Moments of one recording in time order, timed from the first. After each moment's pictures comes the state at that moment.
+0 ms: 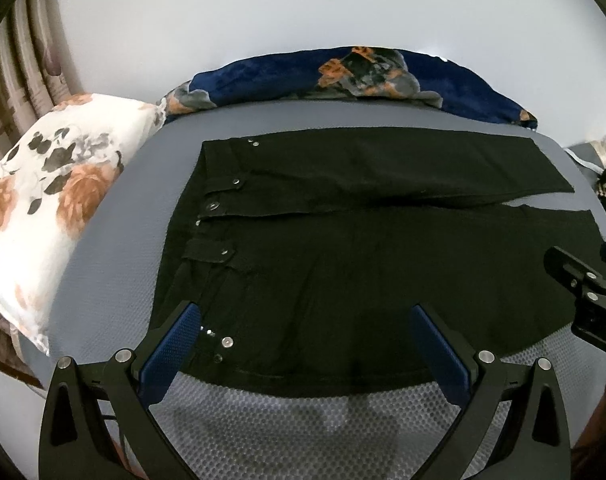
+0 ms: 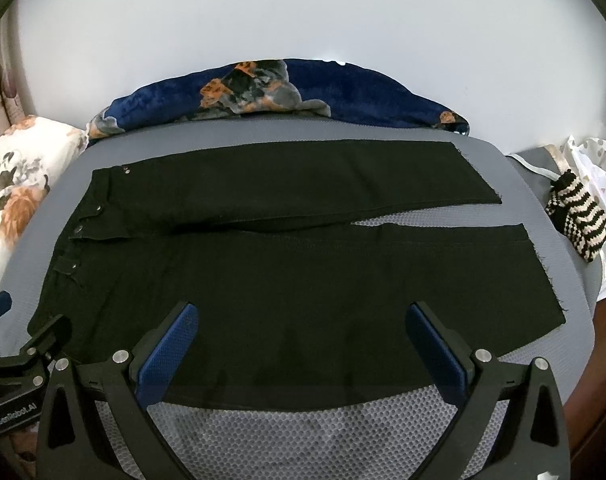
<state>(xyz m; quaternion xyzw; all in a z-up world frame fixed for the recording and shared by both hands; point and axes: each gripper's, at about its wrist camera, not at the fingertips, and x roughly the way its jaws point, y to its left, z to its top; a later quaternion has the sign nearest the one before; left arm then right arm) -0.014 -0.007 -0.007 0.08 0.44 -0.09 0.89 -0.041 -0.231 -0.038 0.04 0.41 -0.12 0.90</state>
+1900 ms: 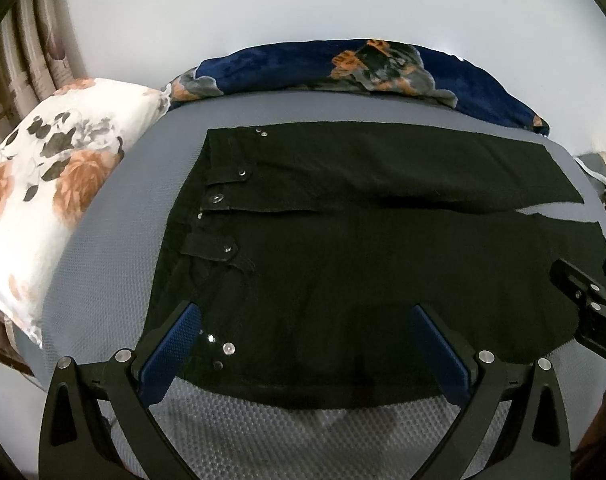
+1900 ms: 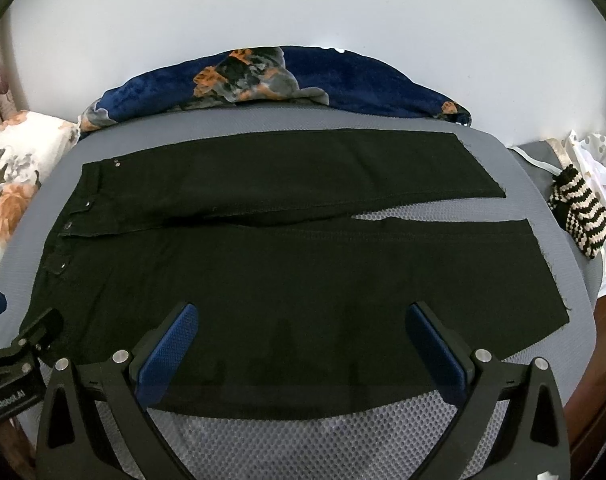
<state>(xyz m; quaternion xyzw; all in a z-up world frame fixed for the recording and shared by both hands) 0.006 -0.001 -0.019 0.06 0.45 -0.07 0.89 -0.027 -0.232 -0.049 0.04 0.43 -0.13 0.89</state>
